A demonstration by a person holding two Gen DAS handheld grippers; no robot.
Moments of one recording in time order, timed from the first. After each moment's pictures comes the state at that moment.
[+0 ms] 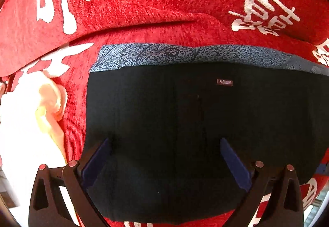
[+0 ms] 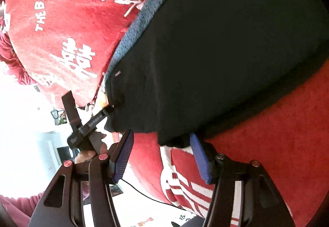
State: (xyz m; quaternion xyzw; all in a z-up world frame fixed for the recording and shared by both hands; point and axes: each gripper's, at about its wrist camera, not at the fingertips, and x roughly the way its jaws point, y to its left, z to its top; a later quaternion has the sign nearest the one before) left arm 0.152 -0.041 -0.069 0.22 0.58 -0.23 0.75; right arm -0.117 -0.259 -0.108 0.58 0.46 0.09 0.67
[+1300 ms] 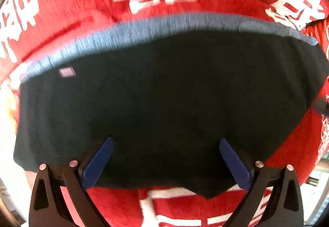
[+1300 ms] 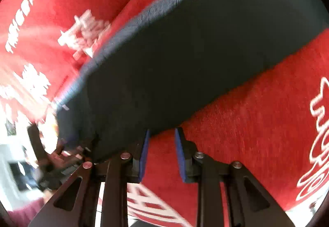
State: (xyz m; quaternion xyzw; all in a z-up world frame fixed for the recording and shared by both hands) left arm 0.040 -0.139 -0.056 0.26 0.59 -0.27 0.72; right arm -0.169 -0.378 -0.086 0.48 0.49 -0.08 0.72
